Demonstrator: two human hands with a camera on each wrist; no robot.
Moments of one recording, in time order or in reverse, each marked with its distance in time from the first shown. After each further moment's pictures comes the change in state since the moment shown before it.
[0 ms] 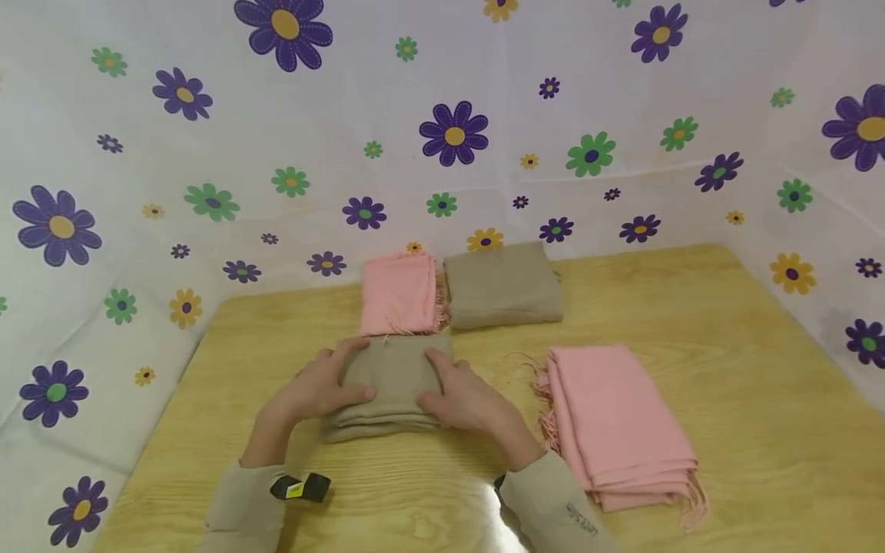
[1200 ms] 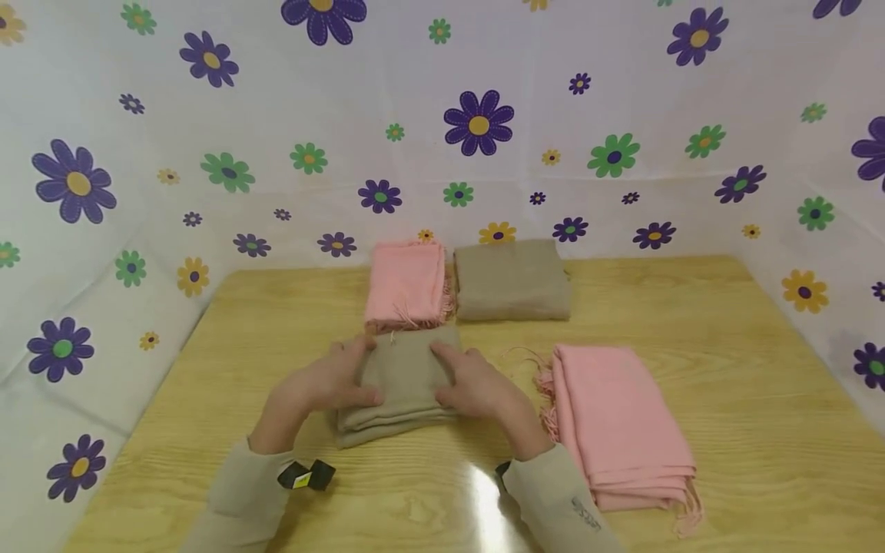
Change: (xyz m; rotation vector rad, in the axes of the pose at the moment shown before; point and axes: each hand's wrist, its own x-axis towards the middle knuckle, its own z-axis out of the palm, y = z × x) left_hand -0.016 0.033 0.001 0.082 -0.098 0.001; right_hand 0.001 -0.002 -0.009 -0.156 -0.075 -0.009
